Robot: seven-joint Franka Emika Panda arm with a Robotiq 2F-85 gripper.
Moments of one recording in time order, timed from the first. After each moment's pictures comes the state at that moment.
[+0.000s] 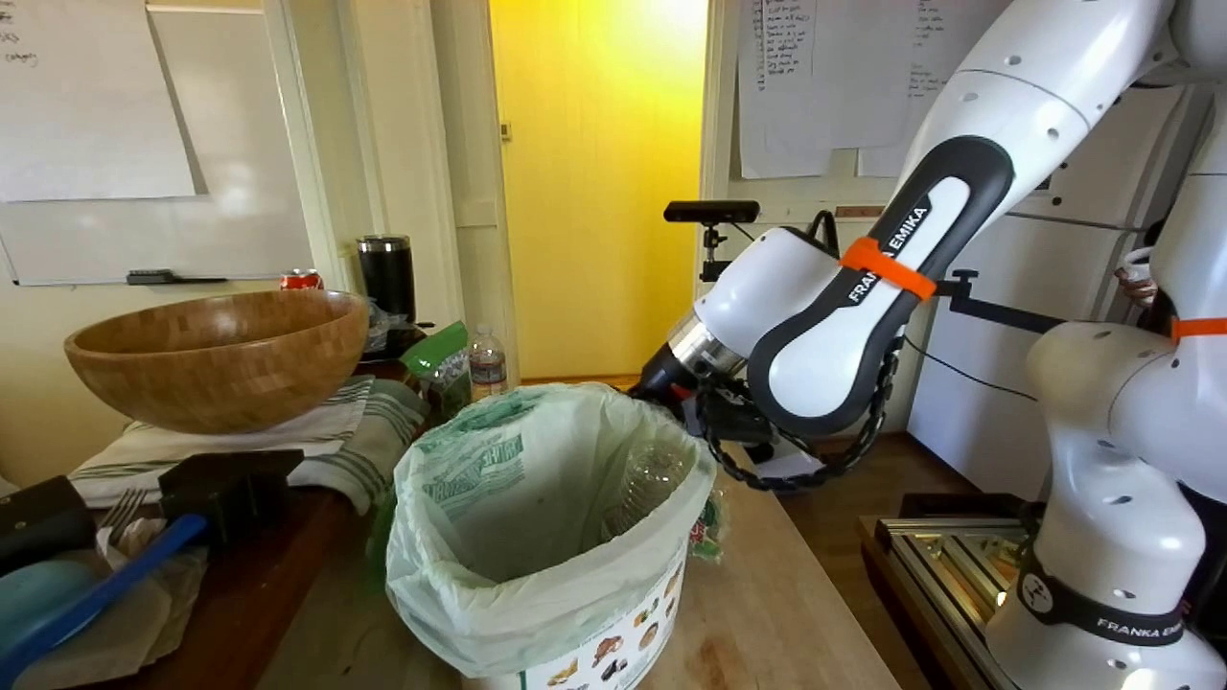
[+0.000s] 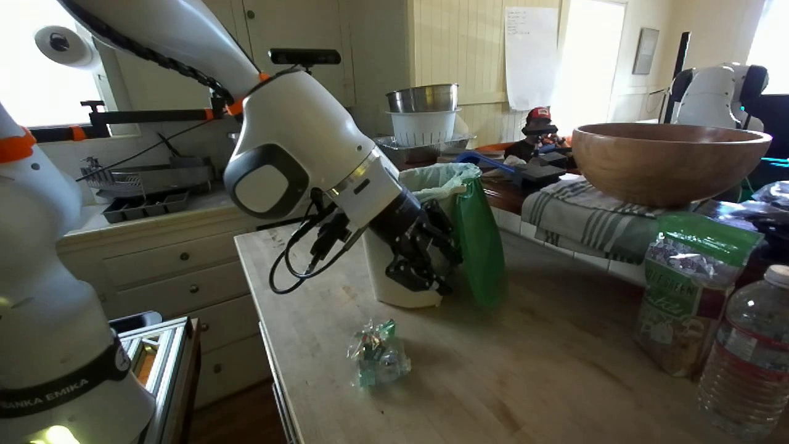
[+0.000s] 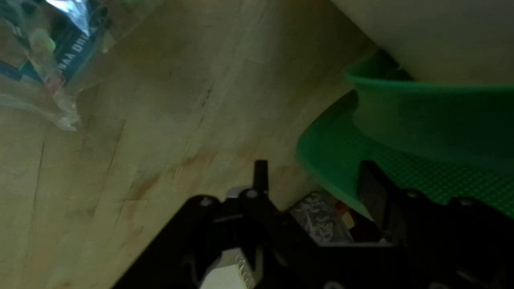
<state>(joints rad) 0.04 -0.12 -0.25 -2.75 0.29 3.32 0.47</state>
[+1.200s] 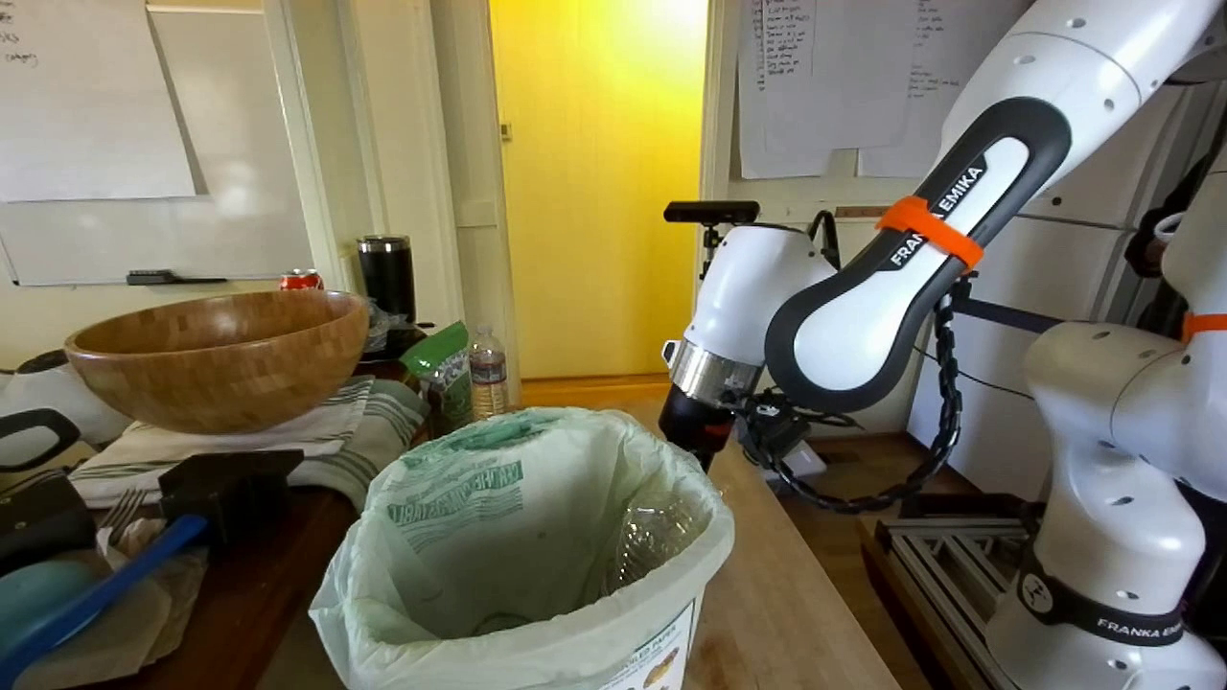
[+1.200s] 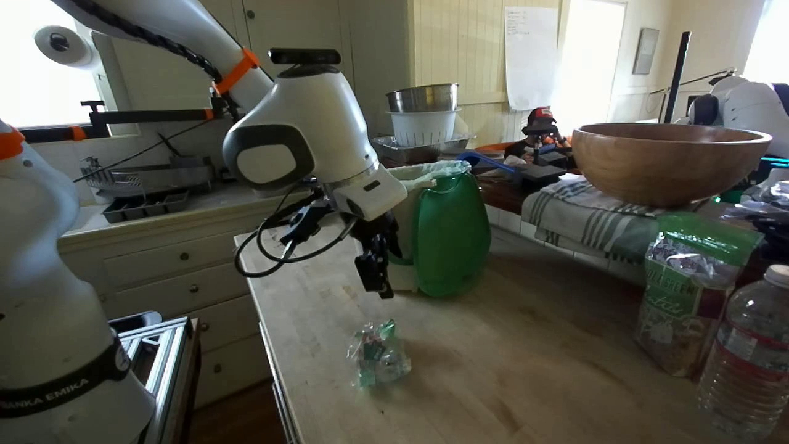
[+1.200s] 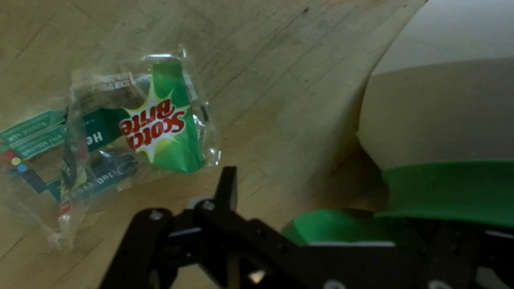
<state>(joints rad) 0.08 -0.22 -0.20 -2.74 0.29 2.84 0.19</state>
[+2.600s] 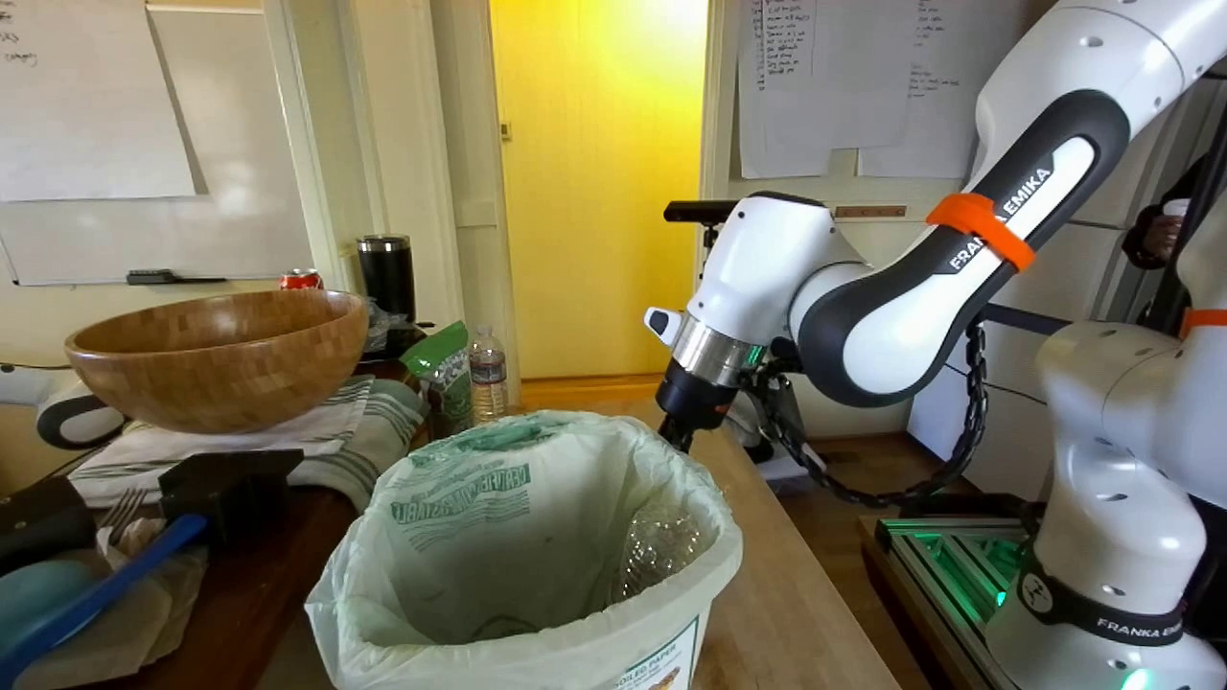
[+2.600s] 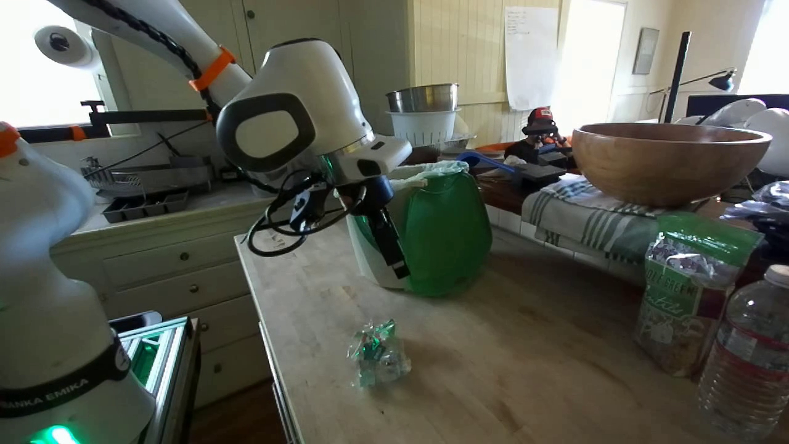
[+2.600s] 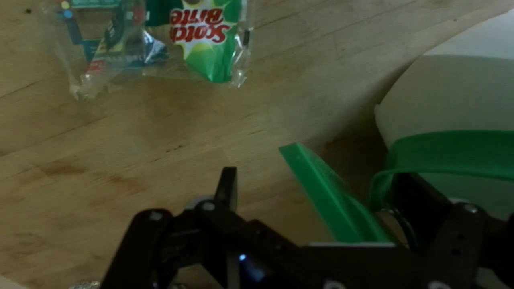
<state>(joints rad) -0.10 -0.29 -0.03 -2.74 0.01 2.83 0.08</state>
